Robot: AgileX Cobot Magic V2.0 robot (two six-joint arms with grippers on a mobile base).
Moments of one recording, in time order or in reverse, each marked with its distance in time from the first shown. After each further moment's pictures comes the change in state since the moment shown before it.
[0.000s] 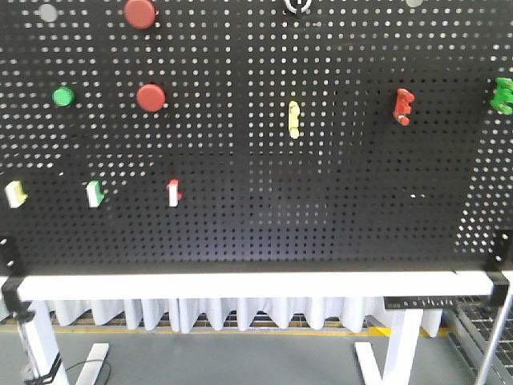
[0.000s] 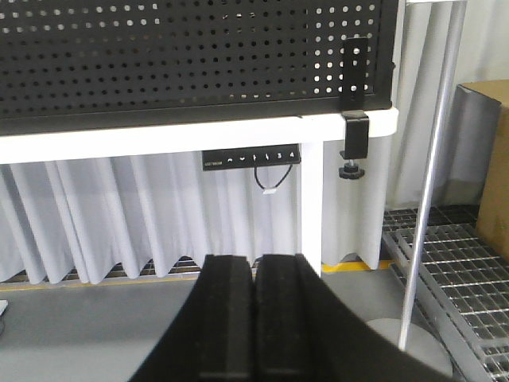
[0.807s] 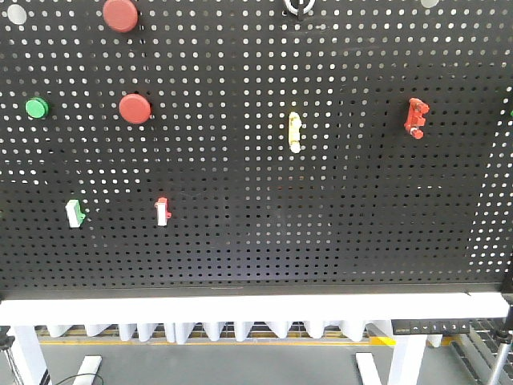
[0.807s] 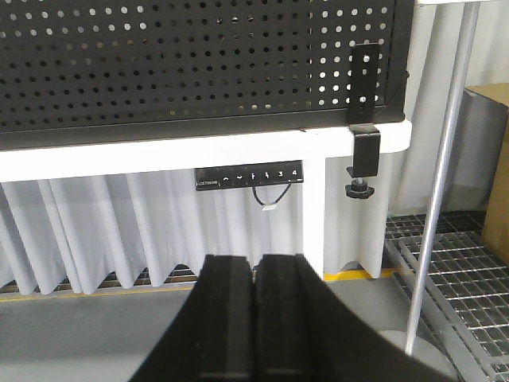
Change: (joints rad) left arm 0.000 0.000 0.000 0.000 0.000 0.000; right arm 0.000 0.000 0.000 0.000 0.000 0.000
